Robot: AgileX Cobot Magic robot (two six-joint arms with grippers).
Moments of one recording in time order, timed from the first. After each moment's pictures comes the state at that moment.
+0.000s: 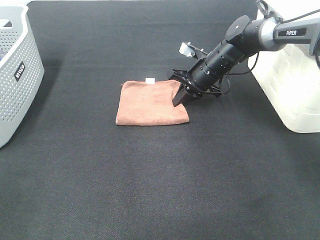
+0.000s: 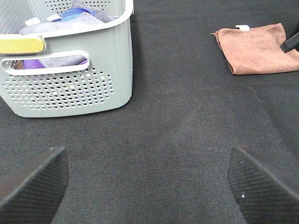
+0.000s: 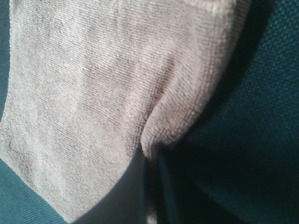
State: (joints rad) left arm -0.01 0.00 -0.50 -0.08 1.06 0.05; right arm 0.26 2.51 -1.93 0.72 0.90 -0.38
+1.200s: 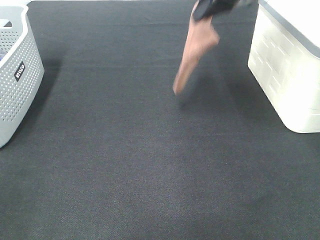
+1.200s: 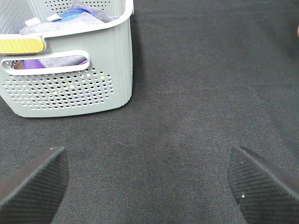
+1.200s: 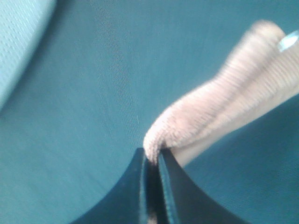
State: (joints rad) left arm -0.01 0.00 -0.50 -0.08 1.06 0.05; right arm 0.24 2.00 -1.93 0.51 0.97 -0.32
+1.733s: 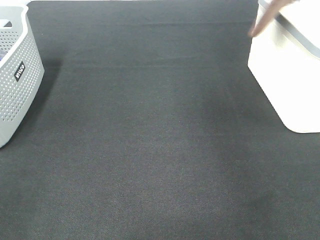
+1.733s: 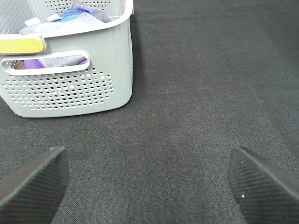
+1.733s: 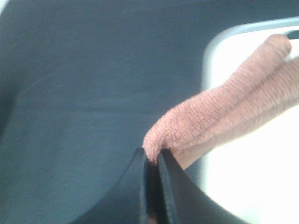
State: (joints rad) left arm -0.01 0.00 -0.50 -0.08 1.06 0.05; right arm -0.14 1.83 -1.93 0.54 0.97 -0.28
